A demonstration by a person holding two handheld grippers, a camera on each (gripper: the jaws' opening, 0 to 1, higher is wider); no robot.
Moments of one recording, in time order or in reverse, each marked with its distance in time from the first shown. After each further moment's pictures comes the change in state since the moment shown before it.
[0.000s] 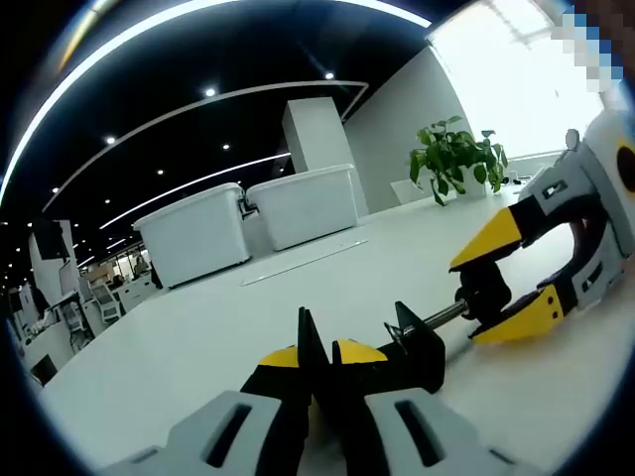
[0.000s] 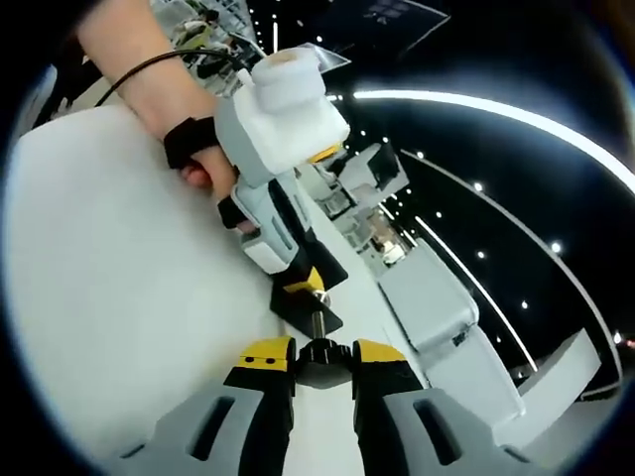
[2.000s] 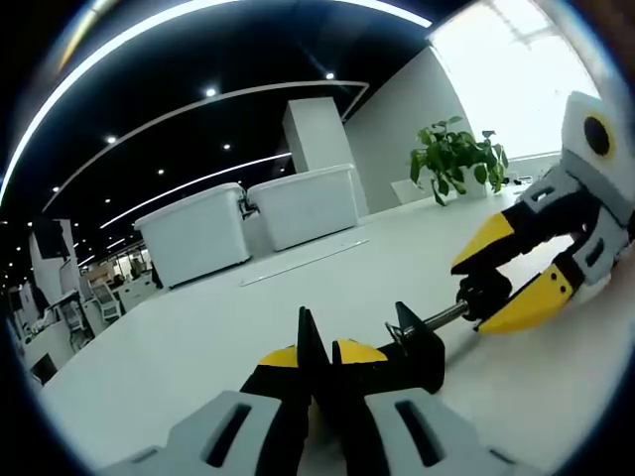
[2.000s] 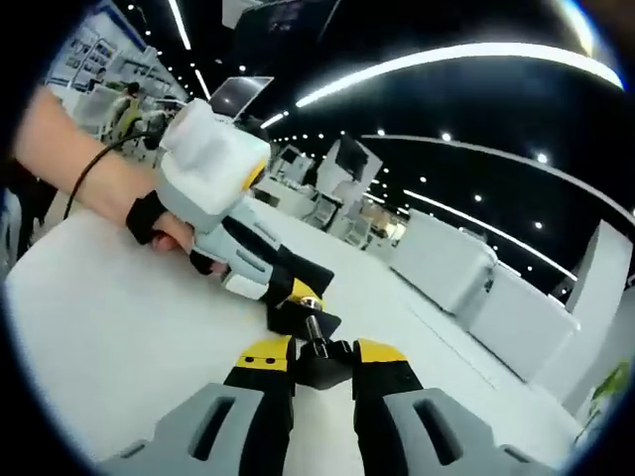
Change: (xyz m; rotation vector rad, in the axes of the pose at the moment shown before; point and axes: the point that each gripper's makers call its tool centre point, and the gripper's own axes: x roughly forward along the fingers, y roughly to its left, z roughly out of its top) left arm -0.001 0.000 -0.001 0.000 -0.001 0.002; right arm 0.001 -0.005 -0.003 0.388 -0.031 0.011
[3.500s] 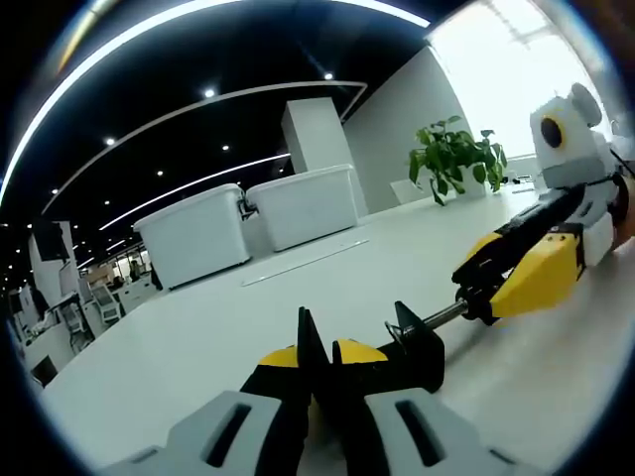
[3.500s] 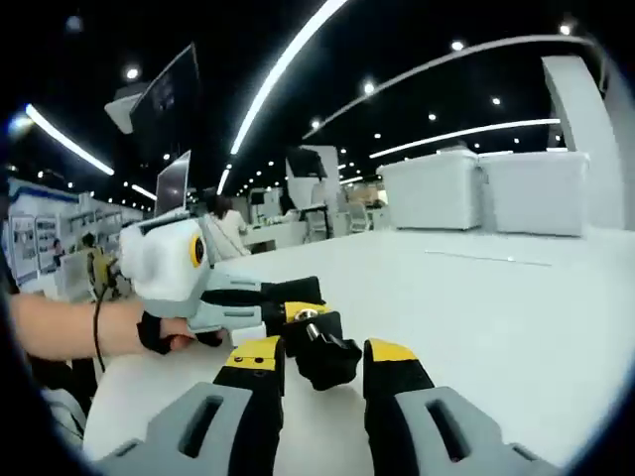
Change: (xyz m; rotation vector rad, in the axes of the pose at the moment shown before) left arm 0.000 0.000 0.001 0.005 0.000 -0.001; right arm -0.003 -0.016 -0.013 0.805 -0.034 0.067
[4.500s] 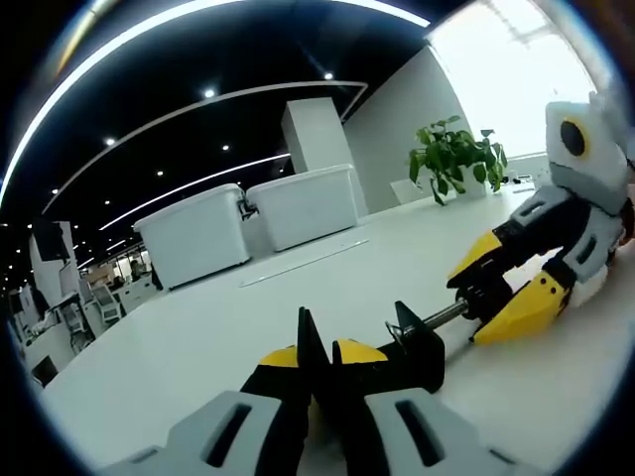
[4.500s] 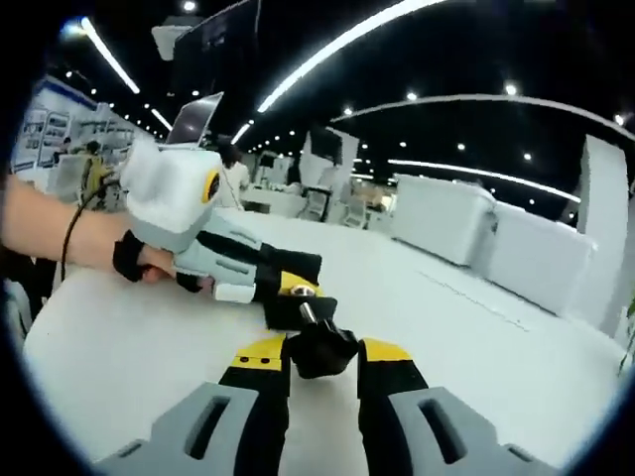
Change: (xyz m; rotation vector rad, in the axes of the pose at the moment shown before) left arm 0.000 0.001 -0.001 0.000 0.000 0.003; right arm 0.007 0.001 -0.013 -0.597 0.096 -0.094
